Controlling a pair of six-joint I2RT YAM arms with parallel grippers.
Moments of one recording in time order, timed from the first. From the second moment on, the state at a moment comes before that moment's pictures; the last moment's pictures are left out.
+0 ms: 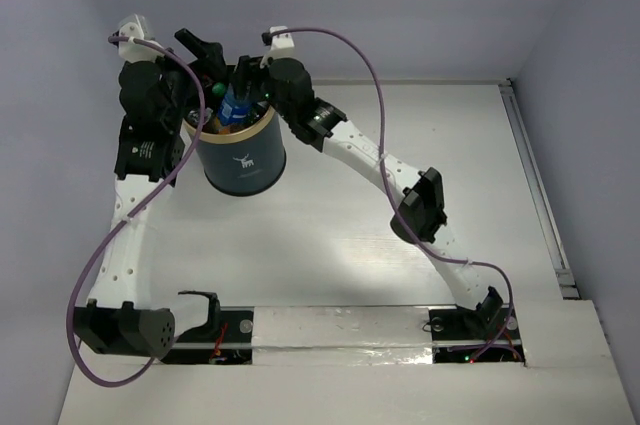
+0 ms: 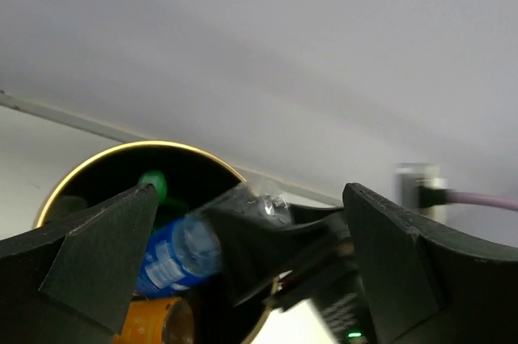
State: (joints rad) left arm -0.09 1.19 1.40 -0.16 -0.08 -0.51; right arm 0.86 2.41 2.55 -0.10 0.26 0.33
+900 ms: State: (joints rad) left arm -0.09 1.05 1.49 -0.31 0.22 -0.65; right arm 0.88 1.64 2.02 -0.15 0.40 0.31
